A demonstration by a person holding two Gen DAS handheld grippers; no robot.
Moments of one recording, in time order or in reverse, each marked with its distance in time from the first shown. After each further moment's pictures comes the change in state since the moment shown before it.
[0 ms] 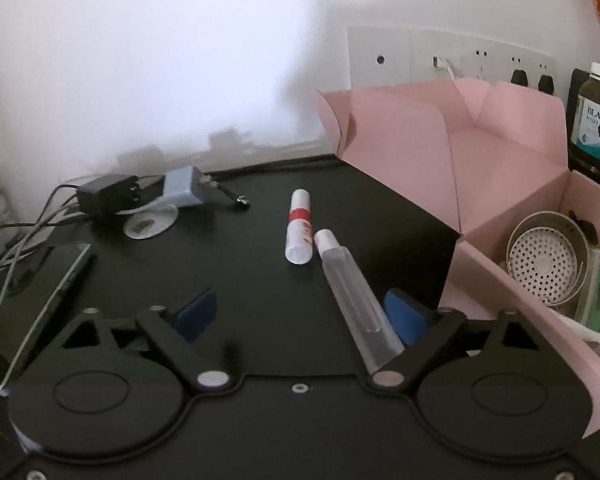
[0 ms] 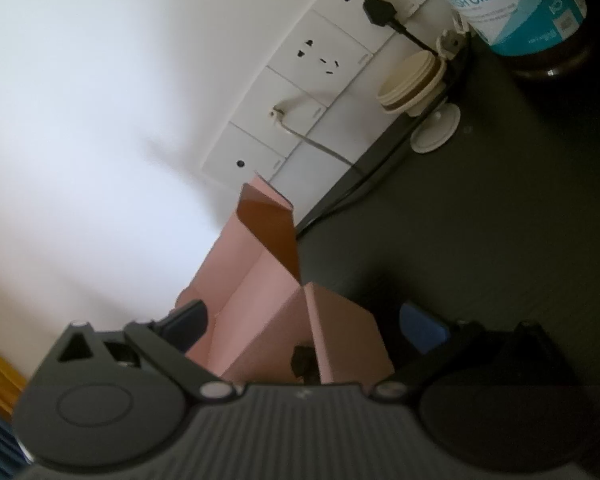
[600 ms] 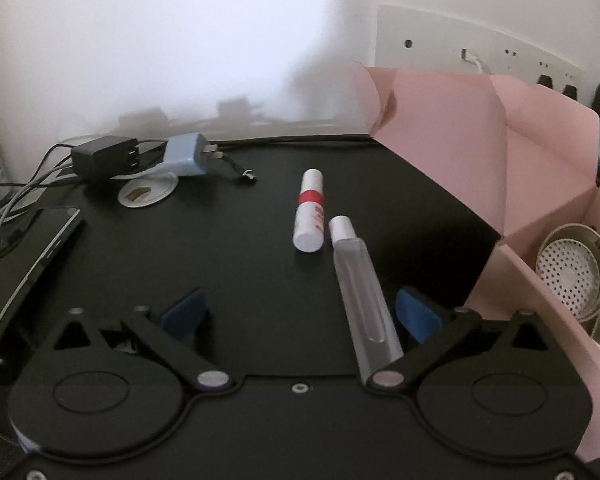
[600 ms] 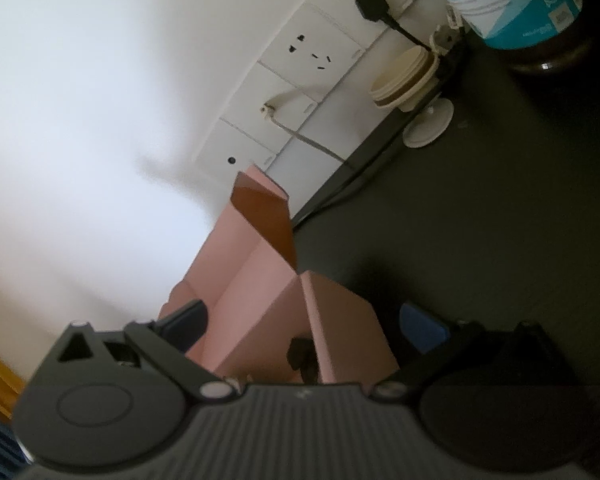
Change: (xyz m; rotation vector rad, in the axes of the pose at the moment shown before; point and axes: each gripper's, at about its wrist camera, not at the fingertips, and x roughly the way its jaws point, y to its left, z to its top) left arm 0.016 0.010 0.001 -0.105 0.062 -0.020; right arm -0.001 -0.001 -0.001 0.013 0.004 -0.020
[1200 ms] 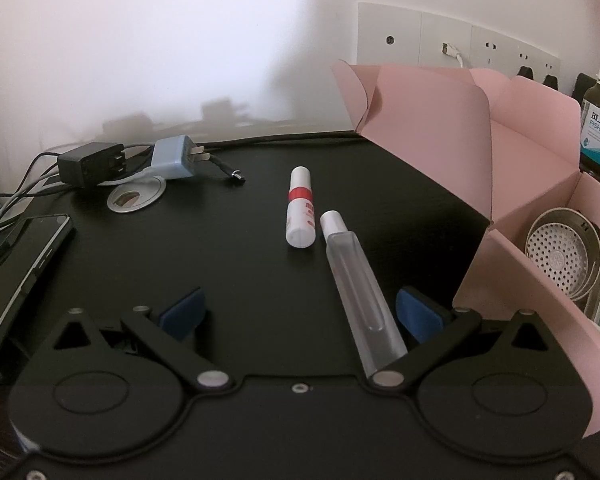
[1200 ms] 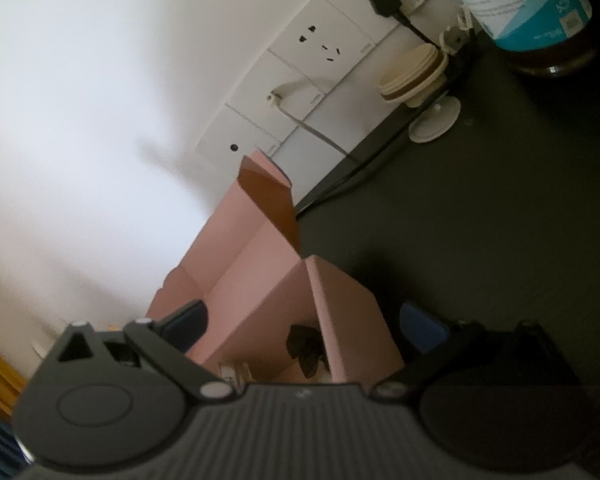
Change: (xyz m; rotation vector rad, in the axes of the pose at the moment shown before) left arm -0.002 0.004 -0.001 0.038 -0.001 -0.044; right arm 0.001 0.007 -0.006 -0.042 -0.001 -0.027
